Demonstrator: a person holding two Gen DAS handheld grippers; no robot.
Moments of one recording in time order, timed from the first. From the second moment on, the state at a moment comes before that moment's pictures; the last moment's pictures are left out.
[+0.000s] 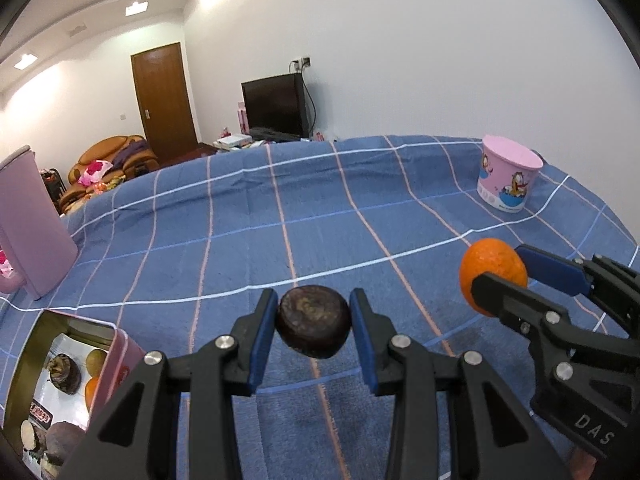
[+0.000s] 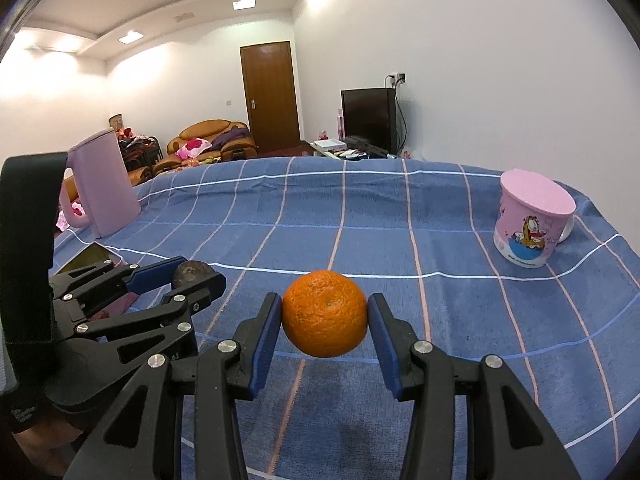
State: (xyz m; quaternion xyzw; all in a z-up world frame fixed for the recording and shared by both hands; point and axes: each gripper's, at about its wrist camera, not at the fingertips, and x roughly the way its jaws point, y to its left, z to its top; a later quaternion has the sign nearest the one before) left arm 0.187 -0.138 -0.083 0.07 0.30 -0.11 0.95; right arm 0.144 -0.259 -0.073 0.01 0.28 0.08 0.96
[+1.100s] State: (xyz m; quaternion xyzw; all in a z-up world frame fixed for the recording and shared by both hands) left arm 0.162 -0.127 -0.071 0.06 0.24 -0.09 0.97; right arm 0.114 -0.250 -0.060 -0.01 0.21 0.08 0.97
